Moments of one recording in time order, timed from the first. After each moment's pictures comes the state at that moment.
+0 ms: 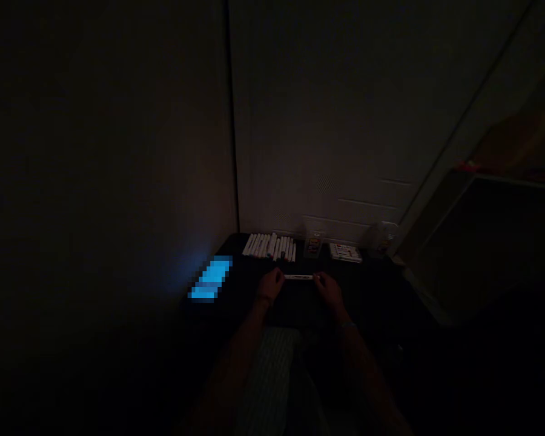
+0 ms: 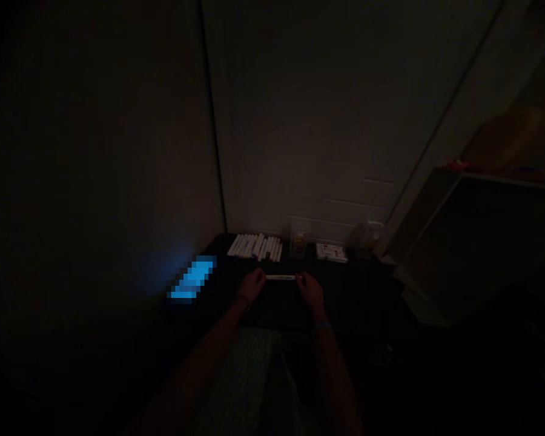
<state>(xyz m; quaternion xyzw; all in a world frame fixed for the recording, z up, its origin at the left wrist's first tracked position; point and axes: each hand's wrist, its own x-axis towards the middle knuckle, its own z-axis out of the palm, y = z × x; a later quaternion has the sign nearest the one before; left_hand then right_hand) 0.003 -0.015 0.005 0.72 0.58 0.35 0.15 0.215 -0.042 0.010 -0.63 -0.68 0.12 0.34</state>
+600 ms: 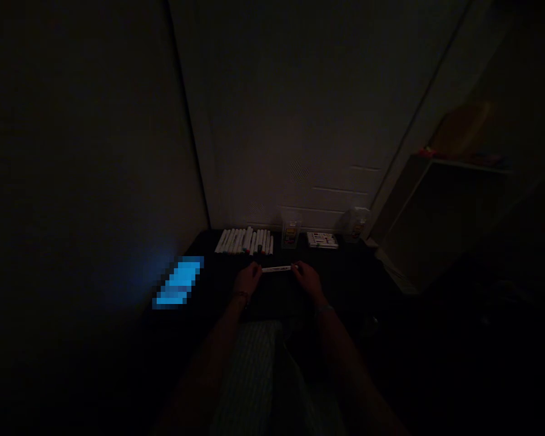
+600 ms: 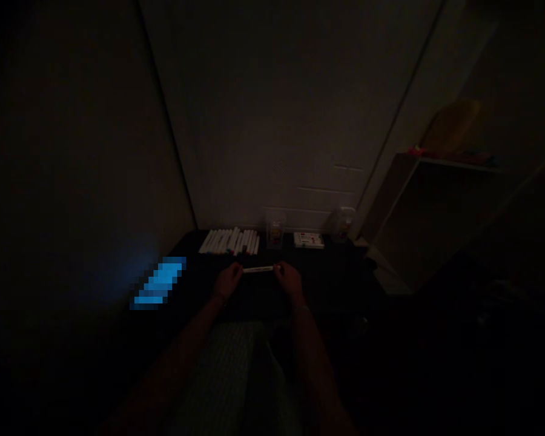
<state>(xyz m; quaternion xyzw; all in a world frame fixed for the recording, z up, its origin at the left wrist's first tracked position) 0.003 -0.015 0.011 0.73 0.59 0.31 0.14 0.214 -0.046 0.017 -0.65 -0.68 0.11 0.34</state>
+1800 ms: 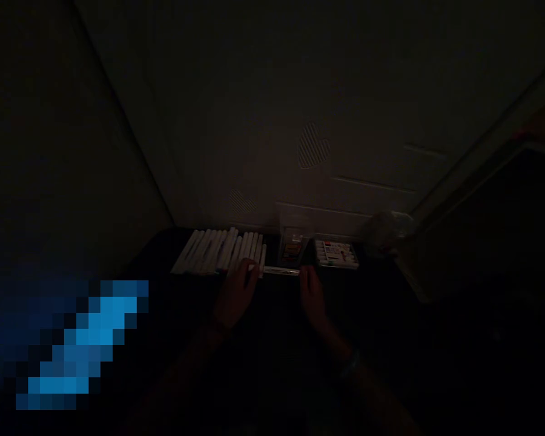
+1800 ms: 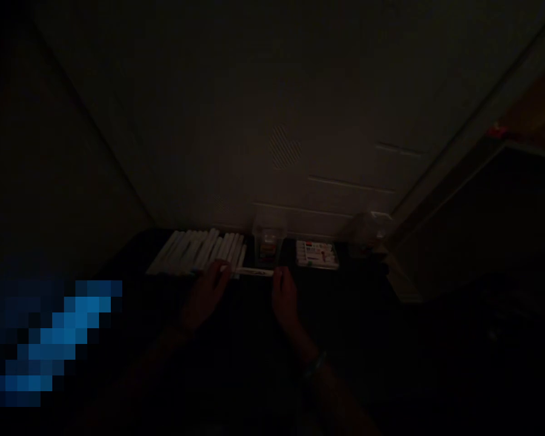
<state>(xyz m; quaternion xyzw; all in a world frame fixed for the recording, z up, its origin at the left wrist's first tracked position) 0.030 0.045 0.038 0.71 0.58 0.34 0.20 0.210 0.024 0.015 -0.60 -0.57 0.23 0.51</state>
